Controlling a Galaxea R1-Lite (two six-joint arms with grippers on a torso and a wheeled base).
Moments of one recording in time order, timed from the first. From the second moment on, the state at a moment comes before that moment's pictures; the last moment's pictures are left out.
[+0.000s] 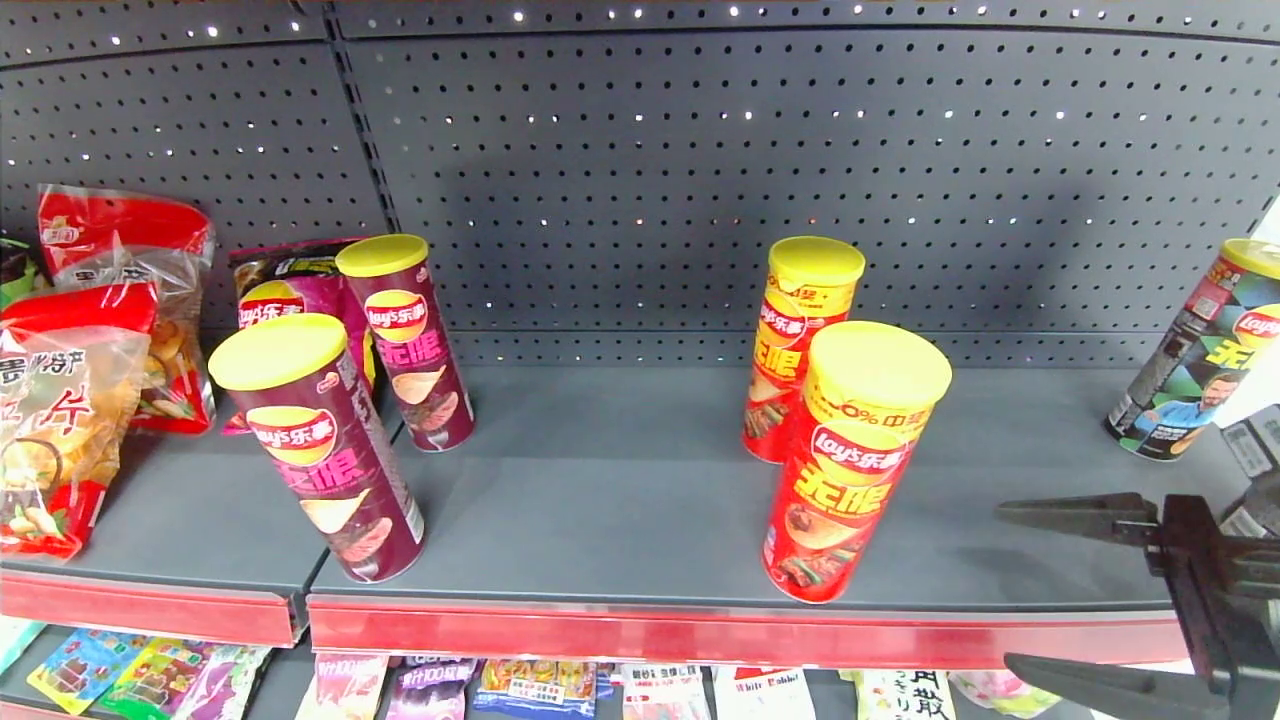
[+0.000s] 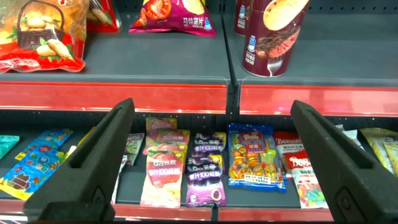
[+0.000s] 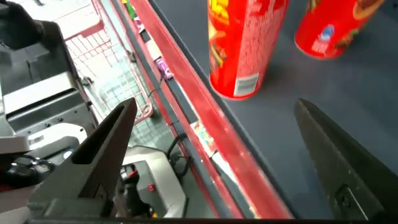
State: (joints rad) left arm 0.00 0.00 0.00 0.00 -0.01 -0.01; right arm 0.15 1.15 -0.49 -0.13 0.81 -0.44
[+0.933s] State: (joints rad) left arm 0.00 0.00 0.00 0.00 -0.01 -0.01; right arm 0.23 1.42 -0.64 -0.30 0.78 -0.50
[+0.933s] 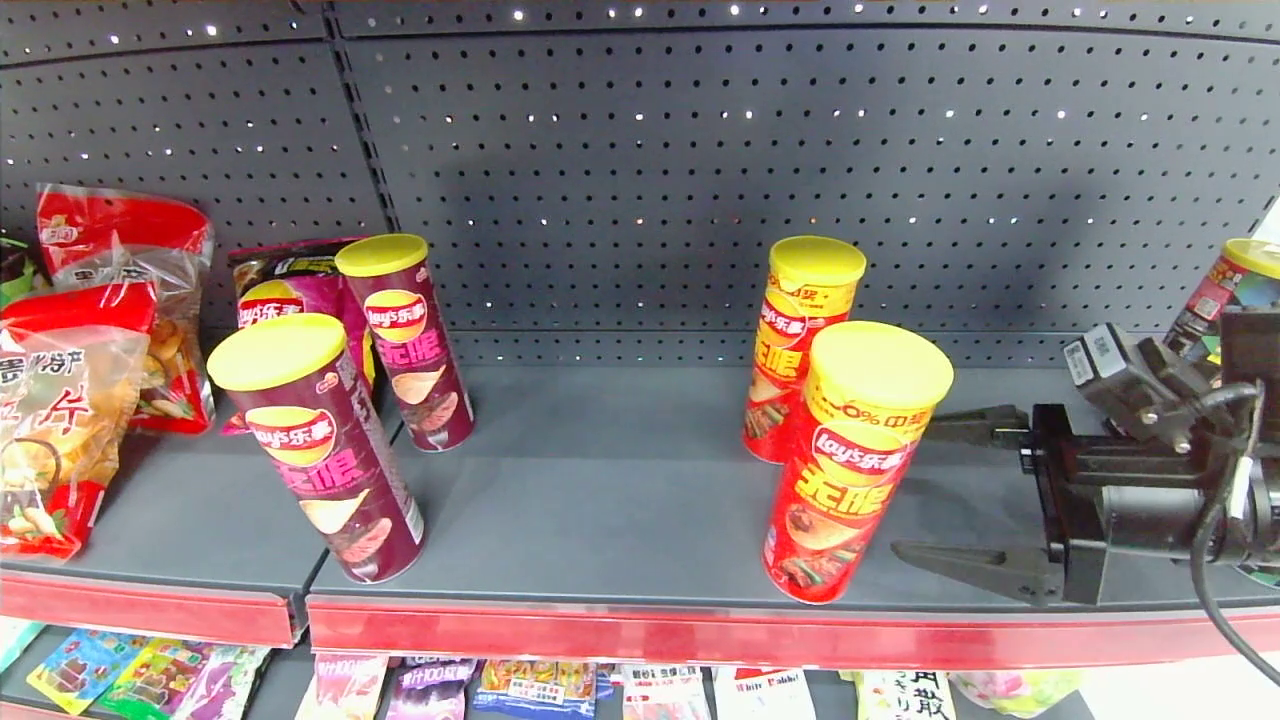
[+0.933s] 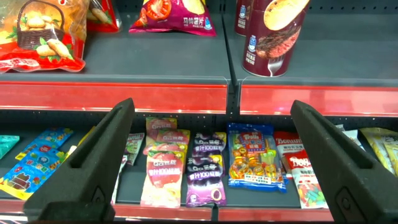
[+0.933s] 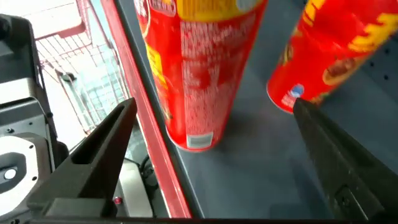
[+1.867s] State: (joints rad) left arm 0.00 0.00 0.00 0.00 -0.01 -0.01; right arm 0.35 1.44 -0.67 -0.29 0.78 -0.44
